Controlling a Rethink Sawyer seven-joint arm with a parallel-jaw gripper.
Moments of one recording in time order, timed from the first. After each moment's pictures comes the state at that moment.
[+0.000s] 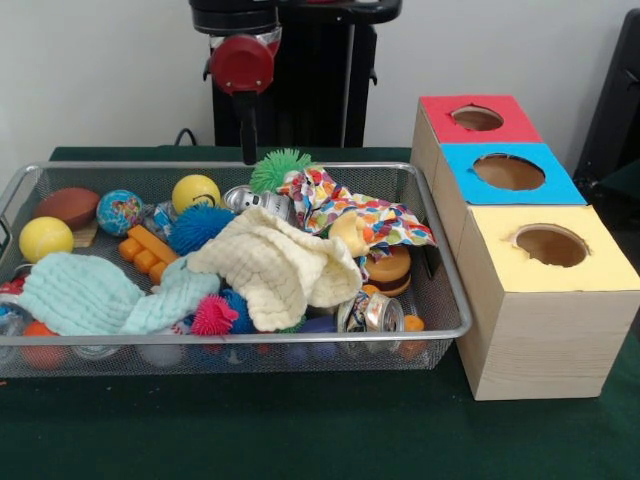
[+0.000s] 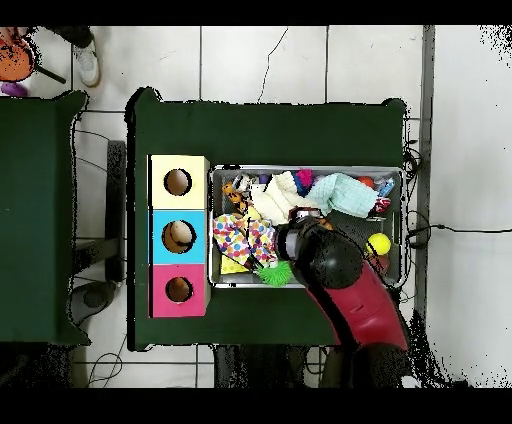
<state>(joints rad) -0.27 -0.77 -0.17 1.96 0.63 0.37 2.27</state>
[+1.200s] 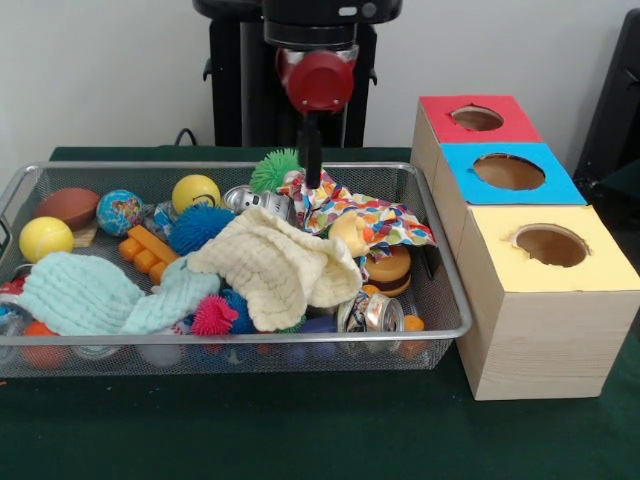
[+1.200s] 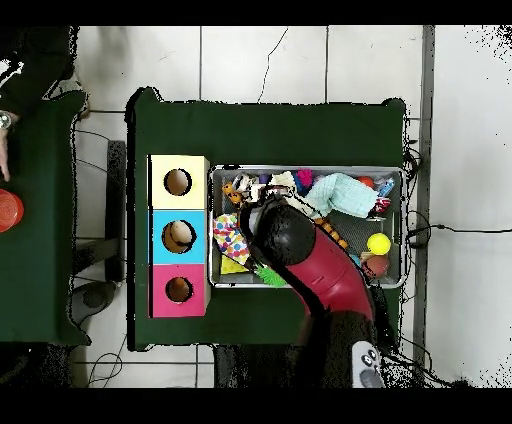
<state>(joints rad) -0.13 -0.71 -0.23 1.82 0.57 0.37 2.40</state>
